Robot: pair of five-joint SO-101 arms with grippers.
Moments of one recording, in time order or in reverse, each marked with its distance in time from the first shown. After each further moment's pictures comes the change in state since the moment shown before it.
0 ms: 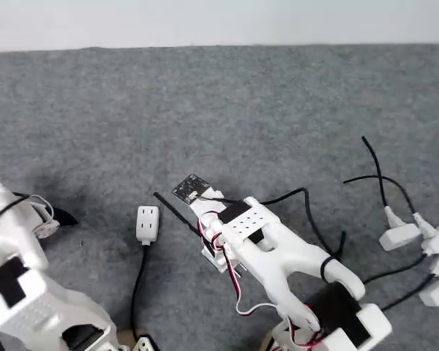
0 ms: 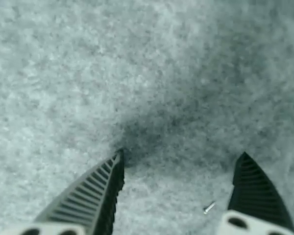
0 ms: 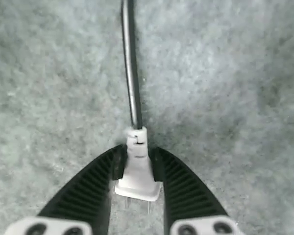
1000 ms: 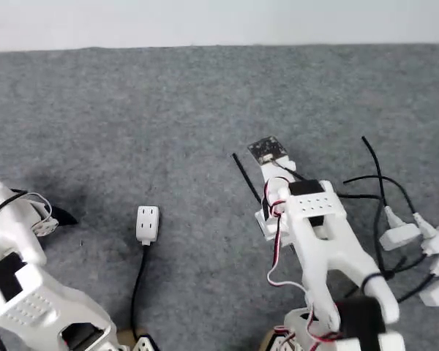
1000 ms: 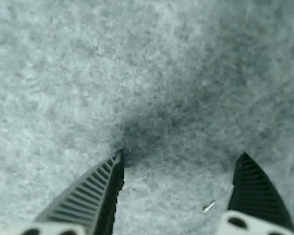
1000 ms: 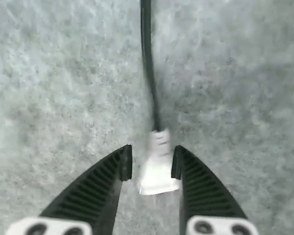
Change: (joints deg) left arm 0.1 3.1 -4.0 3.3 0.0; right arm 26.5 -5.7 -0.8 0.7 6.5
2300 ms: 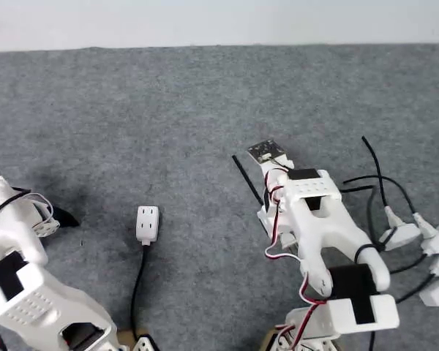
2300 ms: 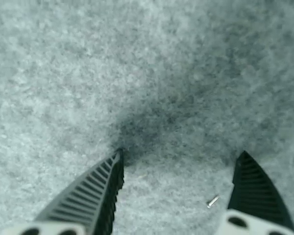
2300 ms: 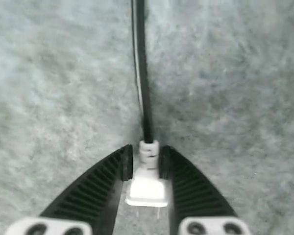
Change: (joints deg) left arm 1.0 0.1 0.0 0.1 -3.4; right arm 2.5 11.3 -6.4 1.5 4.3
